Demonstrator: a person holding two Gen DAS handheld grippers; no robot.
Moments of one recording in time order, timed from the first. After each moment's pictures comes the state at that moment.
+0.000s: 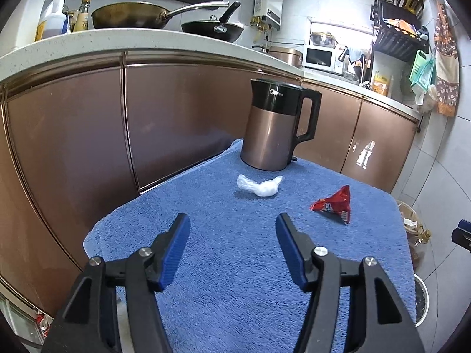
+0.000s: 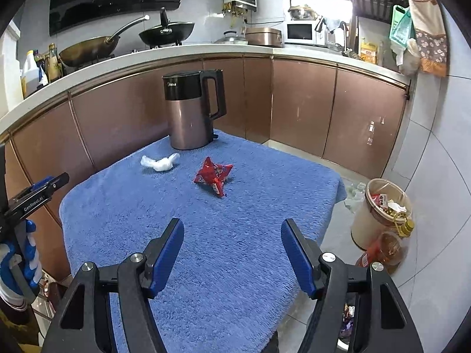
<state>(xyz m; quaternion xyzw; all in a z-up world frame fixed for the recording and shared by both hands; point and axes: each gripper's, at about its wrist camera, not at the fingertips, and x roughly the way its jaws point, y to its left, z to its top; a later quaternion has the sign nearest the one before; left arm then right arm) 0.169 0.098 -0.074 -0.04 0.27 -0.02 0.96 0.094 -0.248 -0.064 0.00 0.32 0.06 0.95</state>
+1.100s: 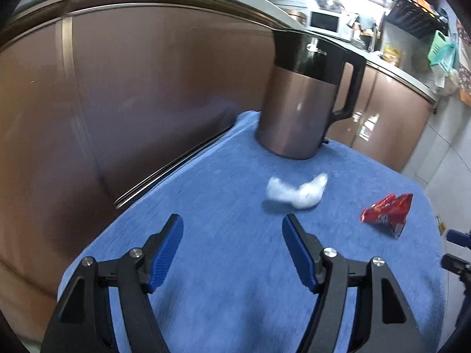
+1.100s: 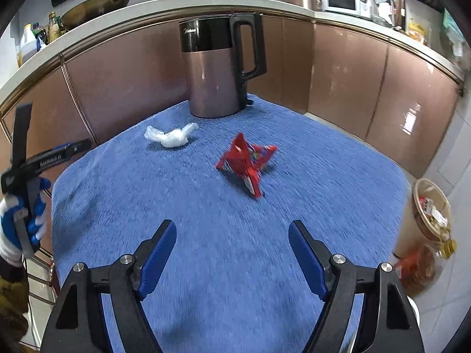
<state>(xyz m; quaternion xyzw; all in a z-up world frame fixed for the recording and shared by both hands) 0.343 0.132 -0.120 -0.03 0.35 -0.06 0.93 0.232 -0.210 -0.130 -0.02 0.39 0.15 0.91</state>
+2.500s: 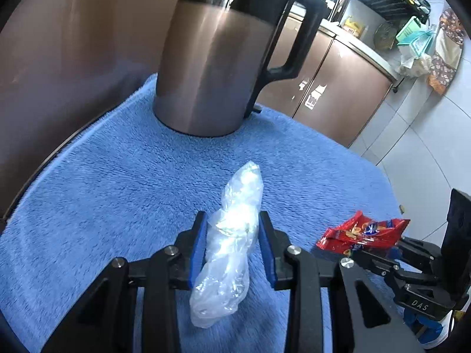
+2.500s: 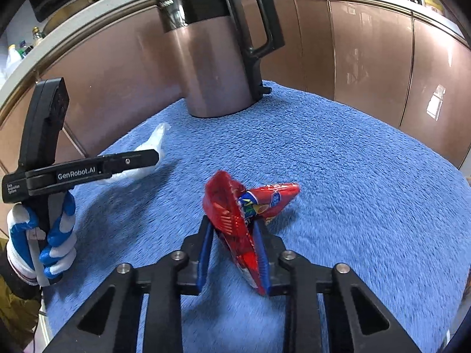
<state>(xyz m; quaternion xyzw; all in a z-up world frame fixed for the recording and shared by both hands) 0.414 0.039 -0.159 -0.06 0.42 -0.21 0.88 0.320 -0.206 -0.184 0.04 0.41 0.19 0.89</state>
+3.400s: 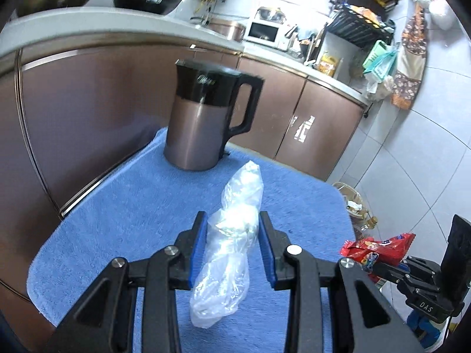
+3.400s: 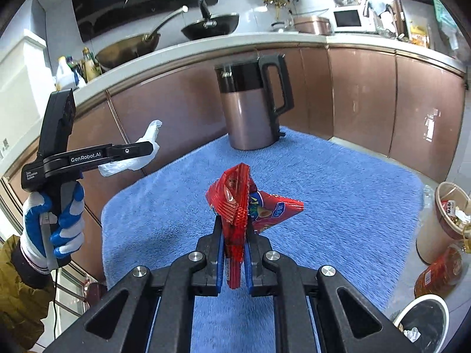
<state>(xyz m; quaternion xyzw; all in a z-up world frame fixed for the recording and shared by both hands) 0.262 0.061 -0.034 -0.06 0.32 -0.21 0.92 0.147 -0.225 -0.091 0.06 0.31 0.20 0.93</state>
